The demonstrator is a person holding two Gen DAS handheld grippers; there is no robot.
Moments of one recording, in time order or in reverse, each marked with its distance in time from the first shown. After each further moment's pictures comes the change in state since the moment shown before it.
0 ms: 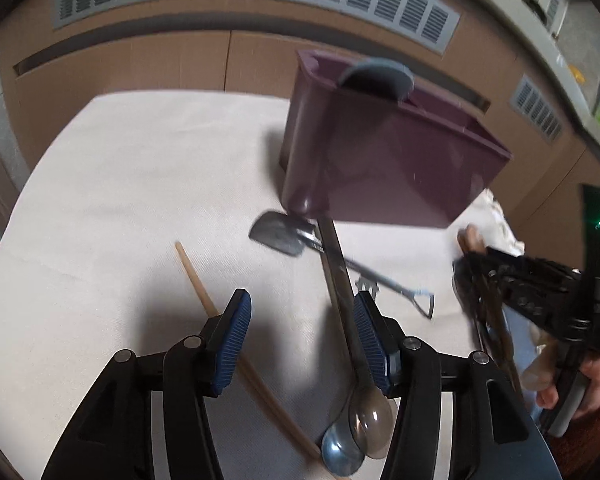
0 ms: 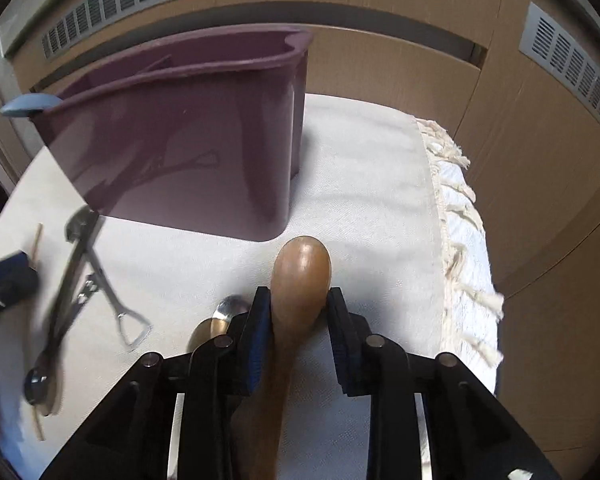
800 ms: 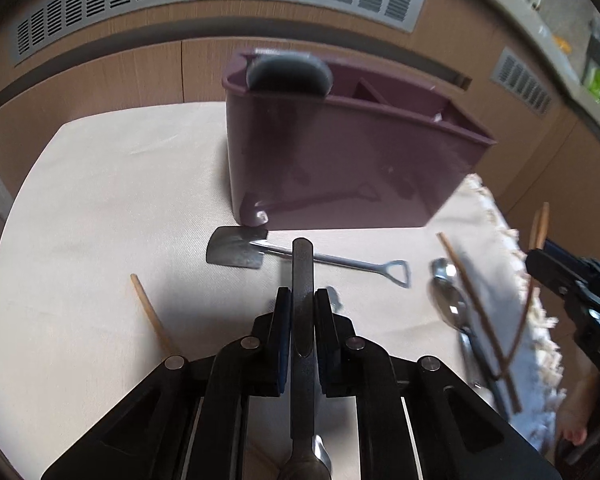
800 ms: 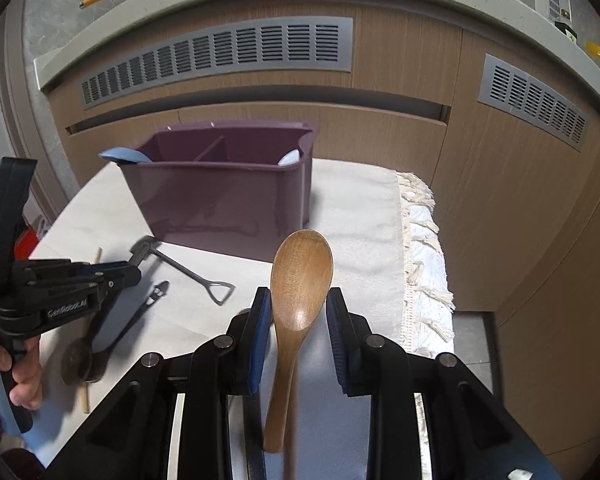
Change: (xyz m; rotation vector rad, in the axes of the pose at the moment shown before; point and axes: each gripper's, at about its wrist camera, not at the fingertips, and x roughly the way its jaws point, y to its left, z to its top) left arm 0.008 -0.036 0.013 0.097 0.001 -0.025; right arm -0.082 0.005 -0.023 -0.001 -0.202 0.027
